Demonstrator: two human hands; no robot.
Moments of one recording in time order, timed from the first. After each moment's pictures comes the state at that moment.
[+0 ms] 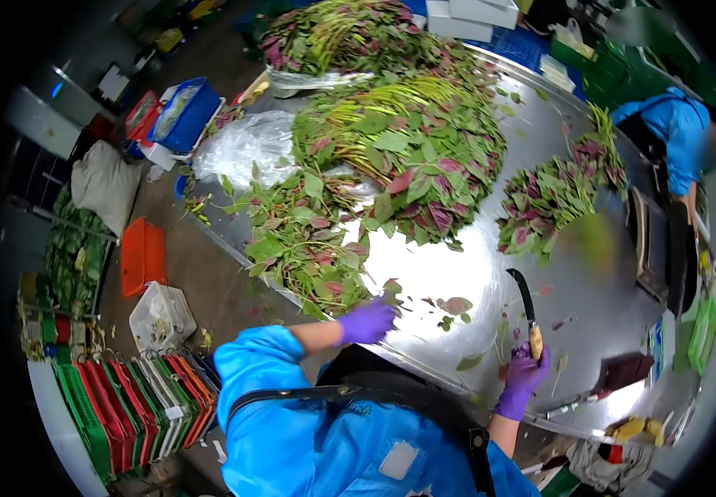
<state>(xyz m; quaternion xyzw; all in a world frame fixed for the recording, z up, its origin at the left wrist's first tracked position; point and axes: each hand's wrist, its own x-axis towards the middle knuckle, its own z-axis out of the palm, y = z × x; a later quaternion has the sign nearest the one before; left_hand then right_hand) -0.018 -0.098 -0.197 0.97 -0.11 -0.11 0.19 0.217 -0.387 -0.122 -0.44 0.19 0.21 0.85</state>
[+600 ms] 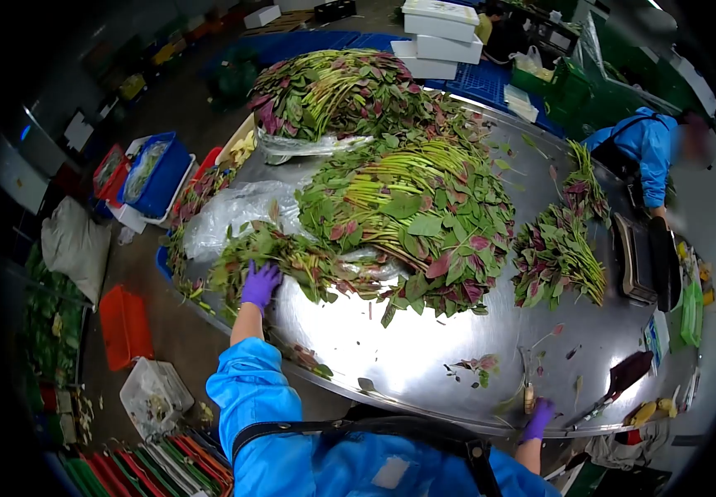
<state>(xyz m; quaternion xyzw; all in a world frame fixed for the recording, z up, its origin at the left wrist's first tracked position) -0.161 0.300 -0.206 0.94 0.24 -0.19 -0.17 0.199 -0.459 -0.261 -0.78 0.24 0.07 0.58</state>
